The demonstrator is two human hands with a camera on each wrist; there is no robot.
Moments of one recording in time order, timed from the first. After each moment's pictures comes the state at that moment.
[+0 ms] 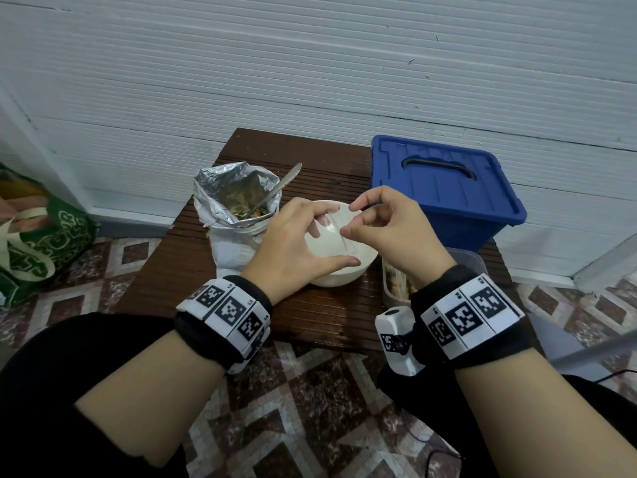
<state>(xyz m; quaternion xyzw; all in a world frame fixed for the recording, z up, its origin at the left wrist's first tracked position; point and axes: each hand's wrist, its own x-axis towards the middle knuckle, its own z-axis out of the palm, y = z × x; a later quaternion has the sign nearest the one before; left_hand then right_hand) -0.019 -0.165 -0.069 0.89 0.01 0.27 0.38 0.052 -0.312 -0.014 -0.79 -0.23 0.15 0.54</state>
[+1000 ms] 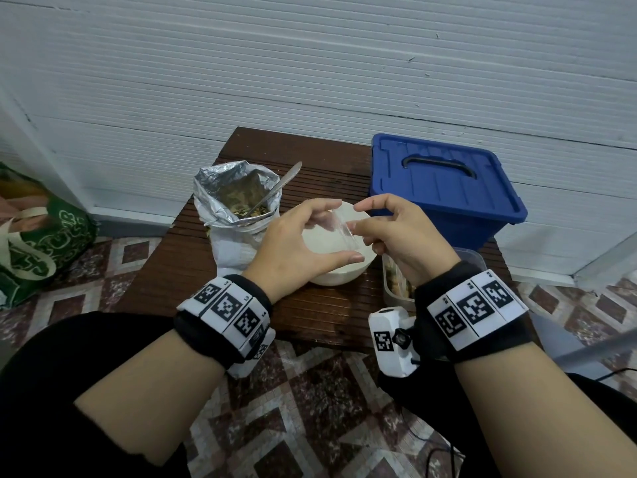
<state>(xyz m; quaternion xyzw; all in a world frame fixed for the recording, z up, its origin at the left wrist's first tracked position) -0.025 -0.172 -0.060 0.85 0.05 0.23 0.48 0.056 -0.311 -0.015 -0.78 -0.13 0.22 0.57</state>
